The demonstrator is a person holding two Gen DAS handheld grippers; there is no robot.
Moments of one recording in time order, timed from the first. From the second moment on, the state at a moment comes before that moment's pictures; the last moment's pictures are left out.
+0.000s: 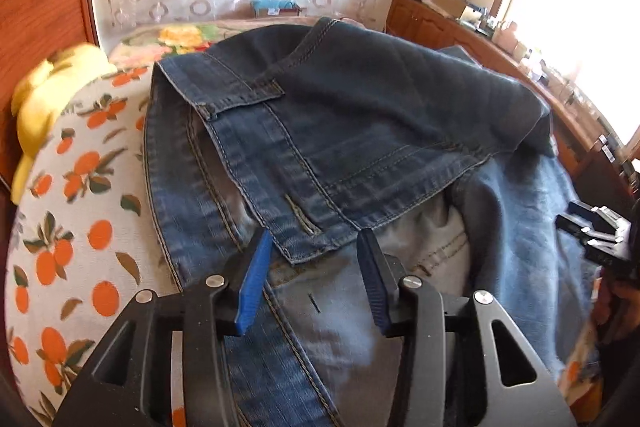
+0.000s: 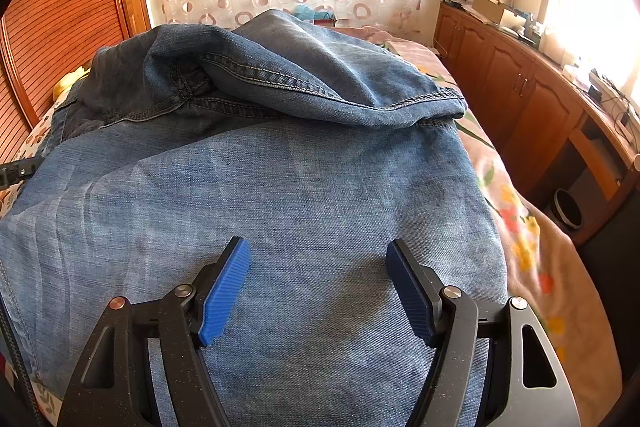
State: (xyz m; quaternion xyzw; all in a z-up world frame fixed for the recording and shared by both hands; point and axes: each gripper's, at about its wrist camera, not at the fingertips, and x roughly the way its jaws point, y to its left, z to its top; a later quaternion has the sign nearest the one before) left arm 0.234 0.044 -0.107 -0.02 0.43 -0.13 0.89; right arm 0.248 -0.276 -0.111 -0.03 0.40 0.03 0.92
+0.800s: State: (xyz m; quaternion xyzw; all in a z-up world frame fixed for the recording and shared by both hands) left arm 0.218 0.049 -0.093 0.03 0.40 -0.10 0.91; right arm 0.250 -0.278 -0.111 -0.03 0.40 0.03 0.92
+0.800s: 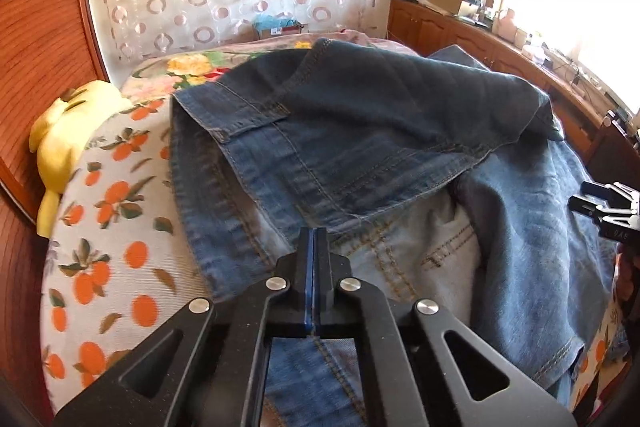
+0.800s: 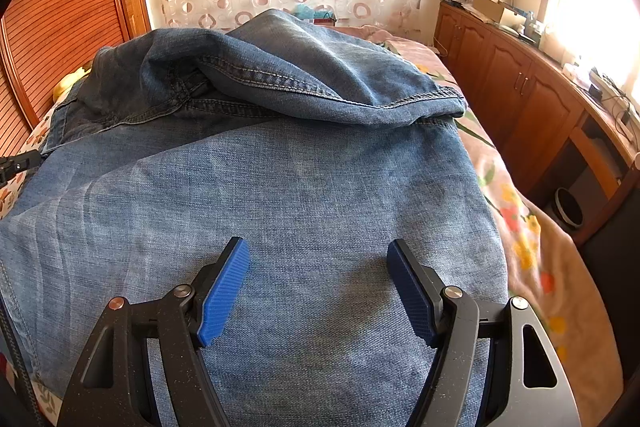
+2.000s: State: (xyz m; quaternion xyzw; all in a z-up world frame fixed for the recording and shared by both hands) left arm 0.277 0.091 -0.084 -0.05 0.39 -0.15 0.91; right arm 0.267 -0.229 -0.085 -0.07 0.37 0.10 0.92
